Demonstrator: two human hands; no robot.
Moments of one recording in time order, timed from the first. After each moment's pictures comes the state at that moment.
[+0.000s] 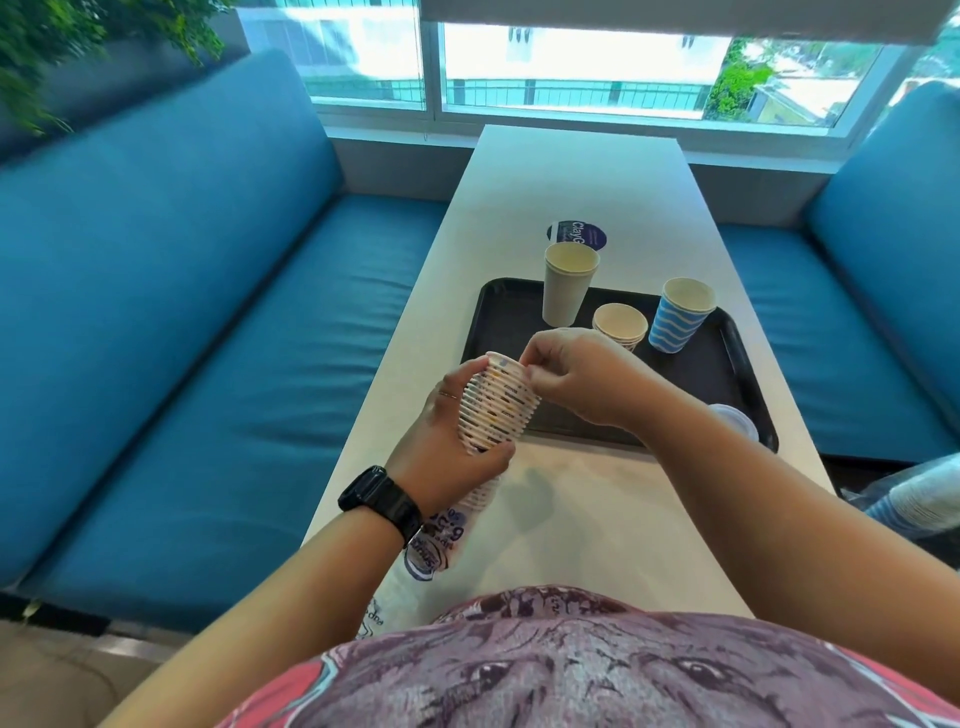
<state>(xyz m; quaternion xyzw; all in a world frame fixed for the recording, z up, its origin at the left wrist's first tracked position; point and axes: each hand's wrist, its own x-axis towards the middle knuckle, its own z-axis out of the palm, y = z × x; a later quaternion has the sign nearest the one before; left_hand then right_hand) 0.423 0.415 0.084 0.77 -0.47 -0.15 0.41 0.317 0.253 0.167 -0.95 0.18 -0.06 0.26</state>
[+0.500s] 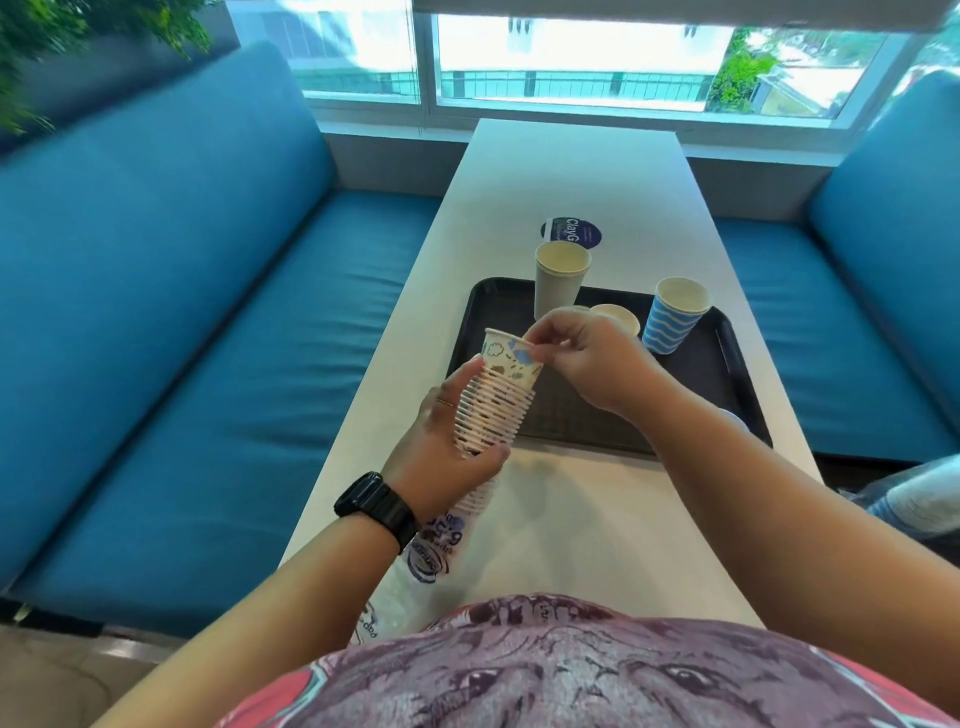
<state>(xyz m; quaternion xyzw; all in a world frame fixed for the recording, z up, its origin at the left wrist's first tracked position) 0.420 0.401 0.078 0.76 -0.45 -0.18 0.43 0.317 0.221 0.156 -0.90 0.21 -0.16 0.35</state>
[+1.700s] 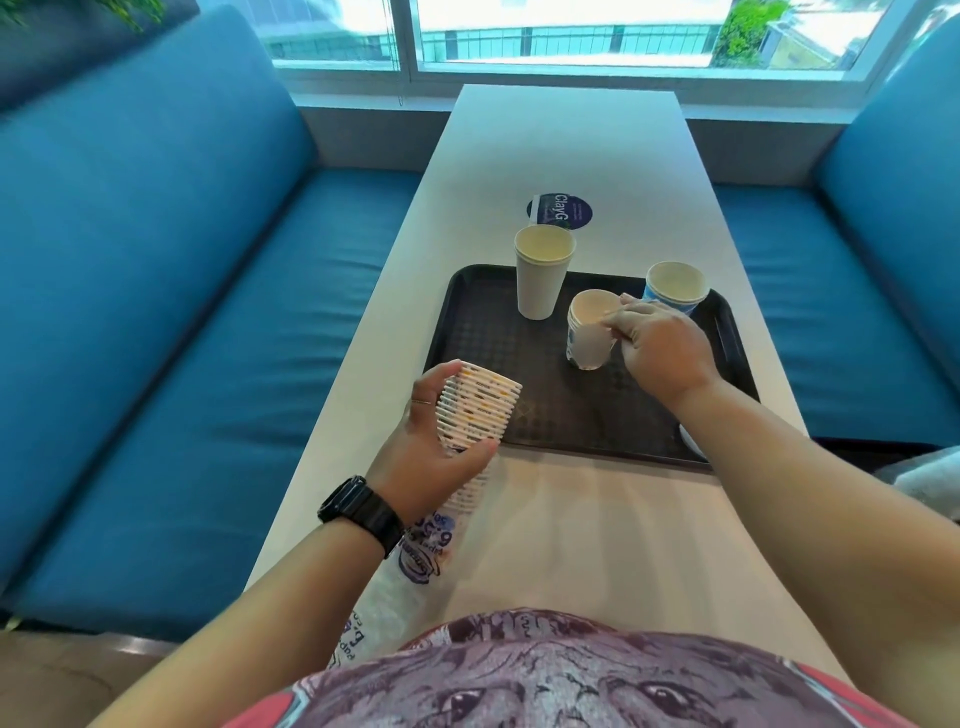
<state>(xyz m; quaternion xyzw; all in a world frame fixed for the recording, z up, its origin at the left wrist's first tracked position) 0.429 0.370 0.063 0.76 -0.45 -0.19 0.43 0.285 0.104 0.089 -0.94 0.28 -0.19 0.10</state>
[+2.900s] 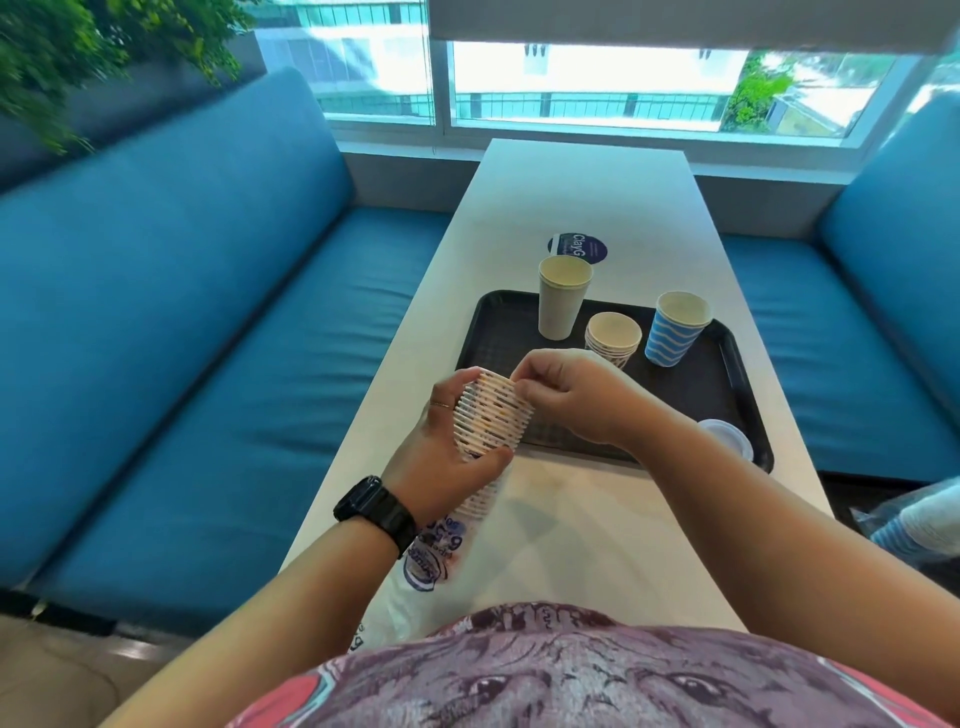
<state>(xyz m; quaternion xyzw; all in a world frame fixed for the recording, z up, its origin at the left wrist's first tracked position) 0.409 0.405 0.093 0.76 -0.46 -0.15 0.43 0.303 0.239 0.160 -0.93 0.15 -0.05 0.34</state>
